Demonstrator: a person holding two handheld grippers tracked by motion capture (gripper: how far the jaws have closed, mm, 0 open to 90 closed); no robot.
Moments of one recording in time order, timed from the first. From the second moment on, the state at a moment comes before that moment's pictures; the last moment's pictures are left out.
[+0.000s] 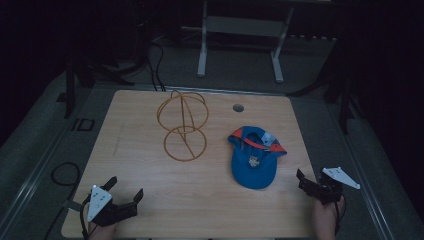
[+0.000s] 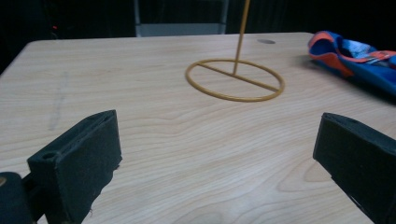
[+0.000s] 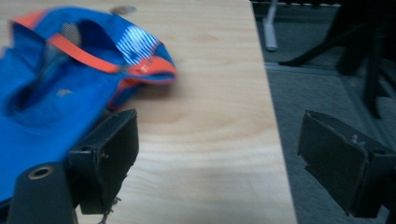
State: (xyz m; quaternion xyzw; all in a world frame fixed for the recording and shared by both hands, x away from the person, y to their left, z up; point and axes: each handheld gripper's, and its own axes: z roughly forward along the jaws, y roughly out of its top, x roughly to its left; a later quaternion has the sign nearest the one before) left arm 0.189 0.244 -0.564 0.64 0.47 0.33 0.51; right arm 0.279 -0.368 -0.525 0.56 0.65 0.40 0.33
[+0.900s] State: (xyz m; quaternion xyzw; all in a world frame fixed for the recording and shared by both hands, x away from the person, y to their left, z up) left arm 0.188 0.228 -0.559 0.67 0.45 0.28 0.51; right arm 0.348 -0.340 -0.462 0.50 0.69 0.44 0.28
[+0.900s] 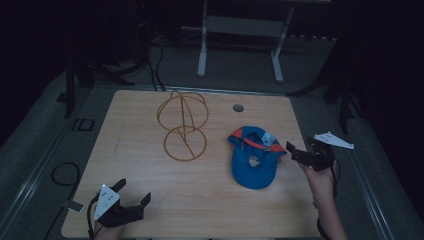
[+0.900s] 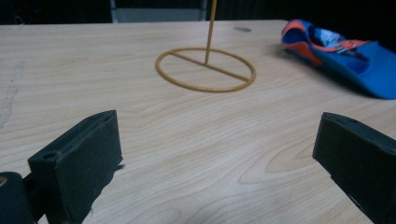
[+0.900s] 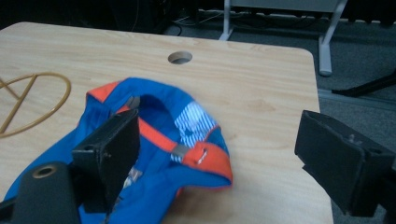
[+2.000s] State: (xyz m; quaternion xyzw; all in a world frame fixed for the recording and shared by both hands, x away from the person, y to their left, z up) left arm 0.186 0.226 -0.558 0.68 0.45 0.29 0.51; right arm 0.448 -0.294 -0.527 0.49 0.77 0.33 0.23
